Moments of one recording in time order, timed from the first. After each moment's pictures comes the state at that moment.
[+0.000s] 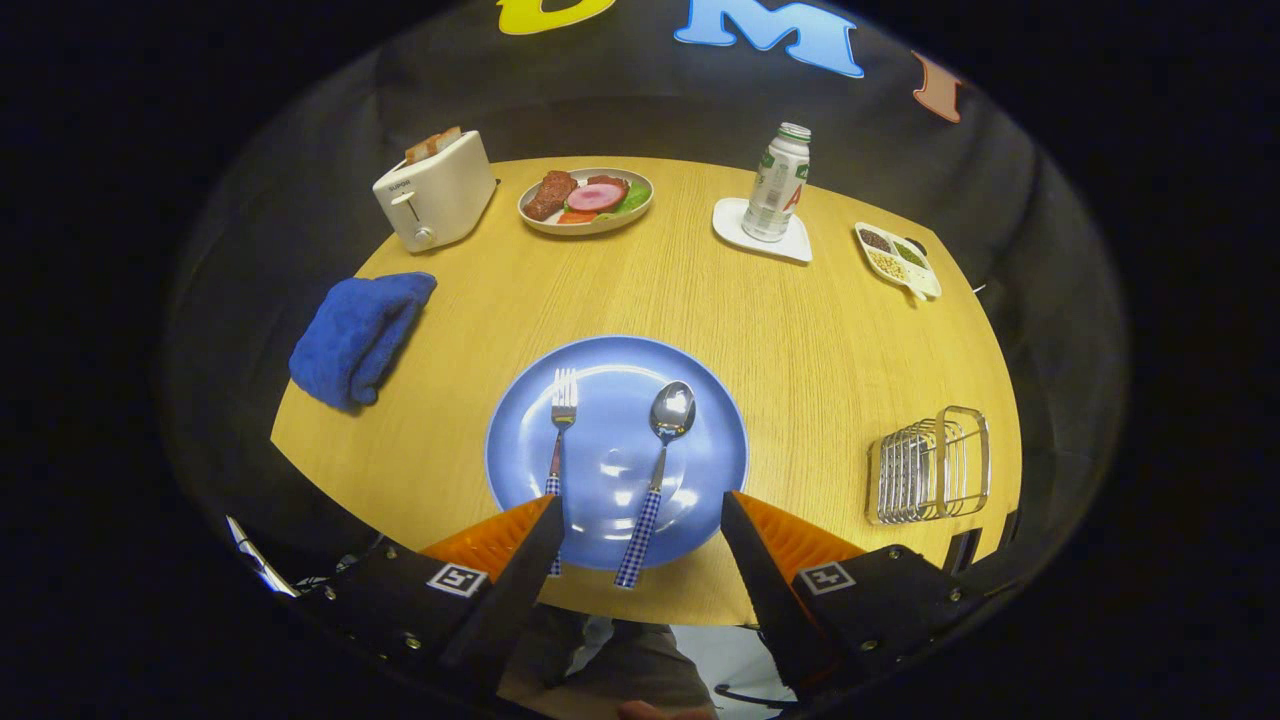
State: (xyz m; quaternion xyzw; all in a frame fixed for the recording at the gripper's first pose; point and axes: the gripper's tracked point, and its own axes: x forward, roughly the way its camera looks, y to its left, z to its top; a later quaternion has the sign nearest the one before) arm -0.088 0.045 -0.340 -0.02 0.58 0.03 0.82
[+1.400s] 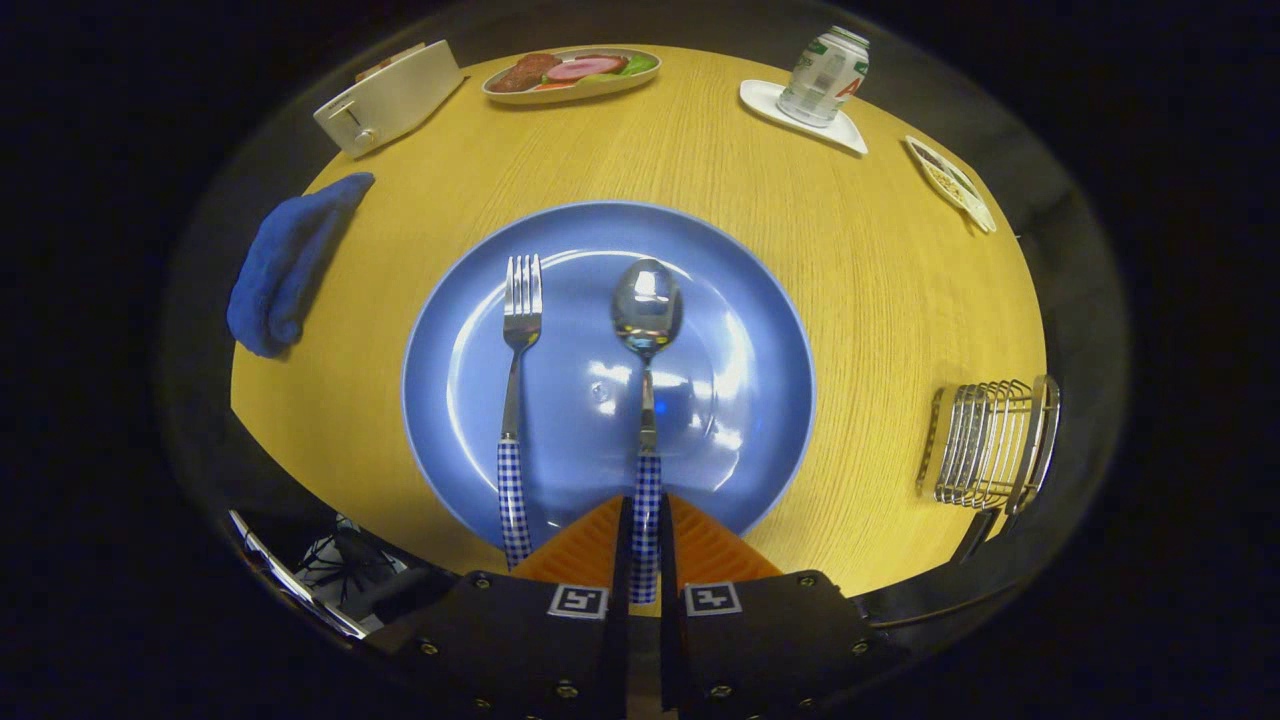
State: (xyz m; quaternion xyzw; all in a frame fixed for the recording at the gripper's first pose) arm -0.098 0.051 -0.411 -0.02 0.71 0.03 0.70
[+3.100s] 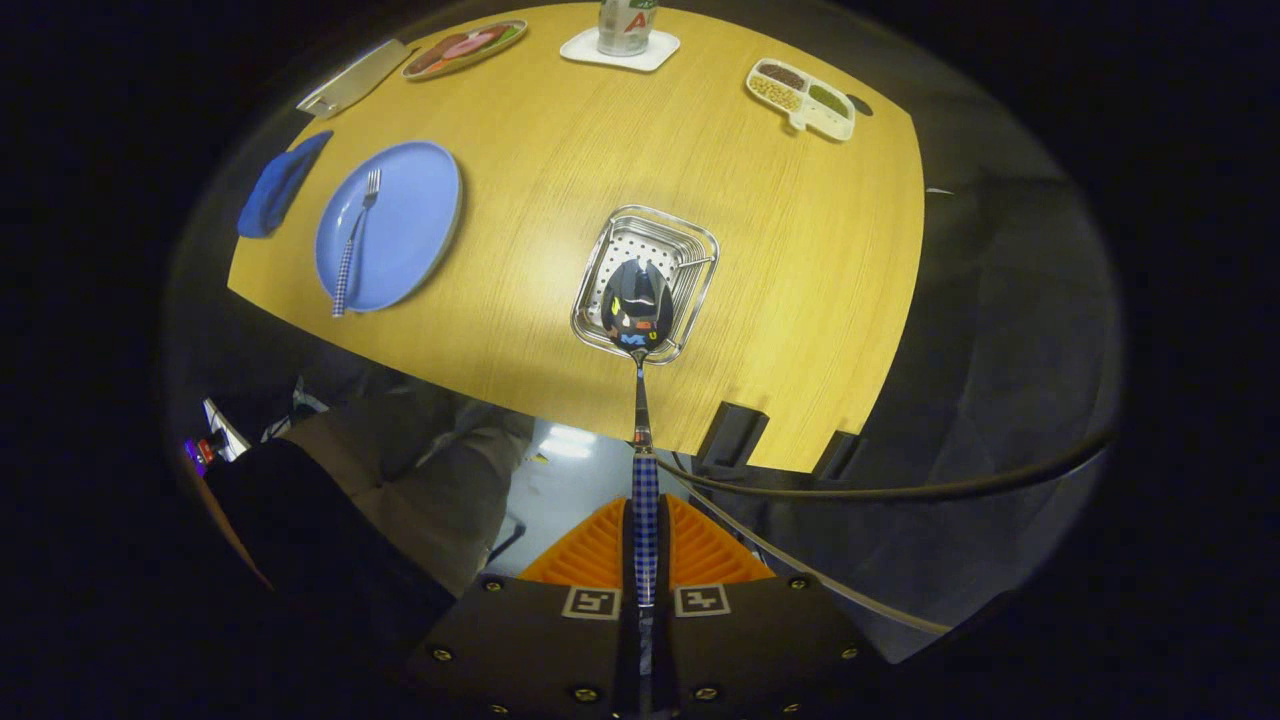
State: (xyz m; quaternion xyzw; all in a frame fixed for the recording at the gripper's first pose) arm -0.171 -0.227 -0.251 -0.13 0.84 0.05 0.53
